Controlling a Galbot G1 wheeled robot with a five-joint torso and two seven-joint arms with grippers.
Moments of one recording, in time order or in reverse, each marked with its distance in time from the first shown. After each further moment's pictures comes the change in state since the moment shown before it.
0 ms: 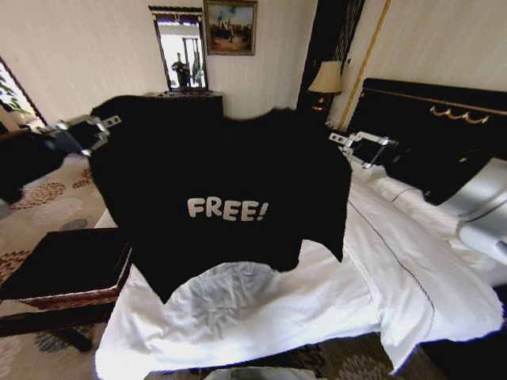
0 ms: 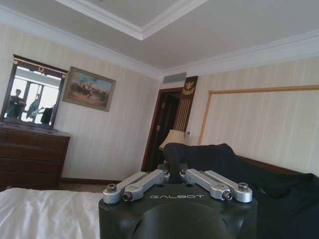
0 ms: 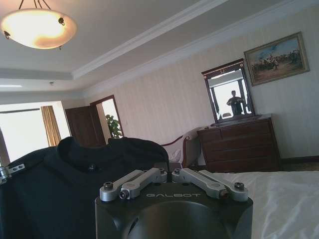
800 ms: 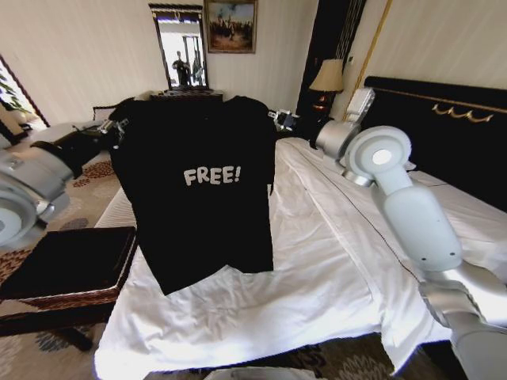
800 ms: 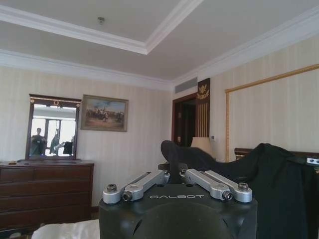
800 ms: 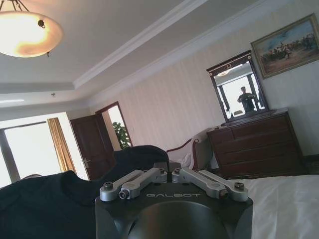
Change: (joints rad) left arm -0.399 0.096 0.834 0.203 0.672 -0.233 0.205; right arm 0.702 0.546 -0.949 -0.527 -0.602 -0.060 -0.127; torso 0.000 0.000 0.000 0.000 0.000
